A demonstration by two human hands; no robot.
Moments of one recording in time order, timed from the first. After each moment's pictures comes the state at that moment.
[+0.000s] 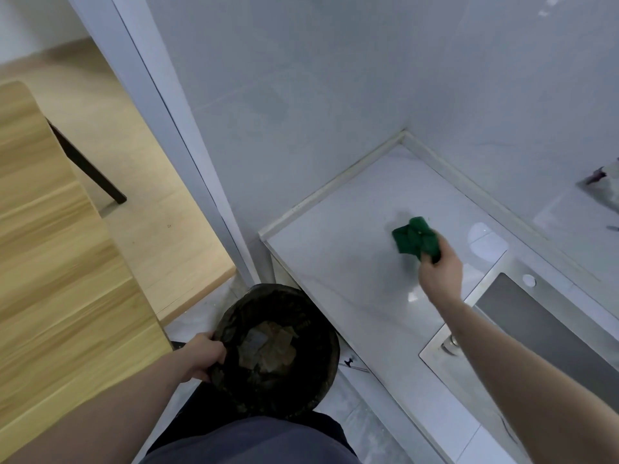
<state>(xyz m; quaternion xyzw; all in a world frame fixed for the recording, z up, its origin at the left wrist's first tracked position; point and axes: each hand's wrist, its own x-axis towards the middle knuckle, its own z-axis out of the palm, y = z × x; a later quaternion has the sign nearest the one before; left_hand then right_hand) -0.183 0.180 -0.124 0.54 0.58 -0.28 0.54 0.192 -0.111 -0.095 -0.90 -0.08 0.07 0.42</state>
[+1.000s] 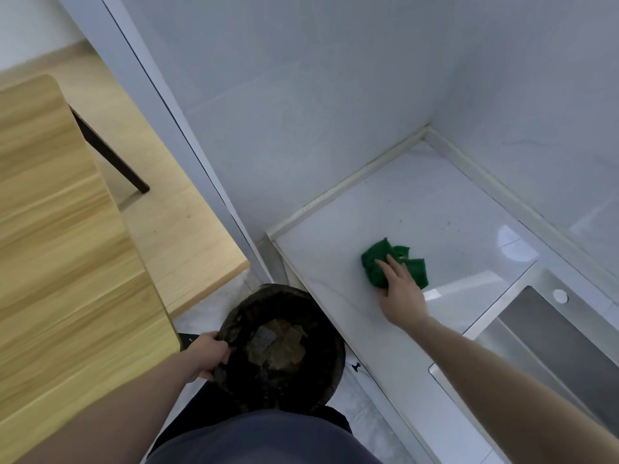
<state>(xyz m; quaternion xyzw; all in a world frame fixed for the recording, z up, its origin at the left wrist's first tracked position) -0.179 0.177 -0.136 0.54 0.61 -0.27 0.51 0.157 -0.076 -0.152 -0.91 -0.31 0.23 0.14</state>
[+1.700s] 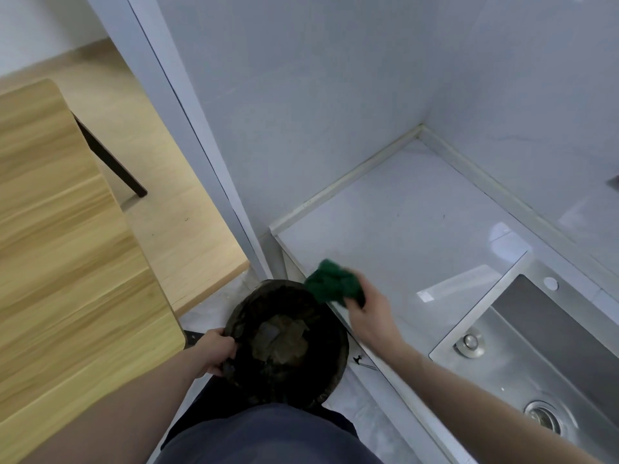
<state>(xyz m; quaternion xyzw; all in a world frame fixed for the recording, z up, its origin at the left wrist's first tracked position) -0.187 0.167 -0.128 0.54 0.60 -0.26 0.53 0.047 -0.056 -0.097 -0.81 -0.25 0.26 0.46</state>
